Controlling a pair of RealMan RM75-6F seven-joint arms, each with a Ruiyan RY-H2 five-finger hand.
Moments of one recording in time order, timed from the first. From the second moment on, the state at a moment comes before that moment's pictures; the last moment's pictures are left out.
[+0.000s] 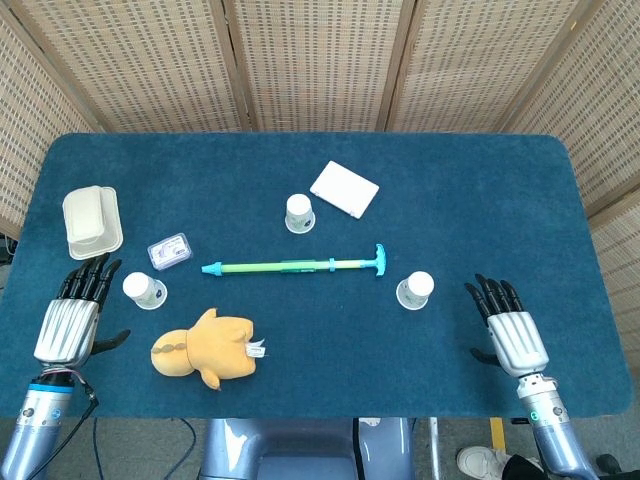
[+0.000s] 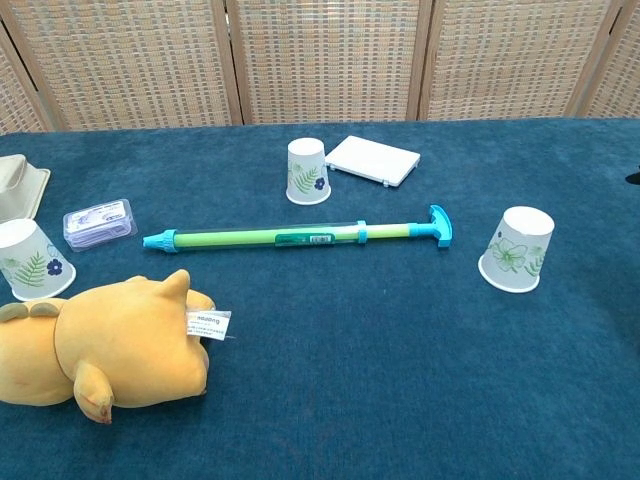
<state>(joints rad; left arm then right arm) -0.21 -1.27 -0.08 -1.70 1.47 1.43 0.31 0.25 -1.36 0.05 -1.48 -1.49 1.32 -0.11</state>
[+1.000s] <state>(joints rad) -0.41 -1.32 -0.16 -1.45 1.14 1.05 0.34 0.24 -1.33 0.07 -1.50 -1.47 1.33 -0.09</state>
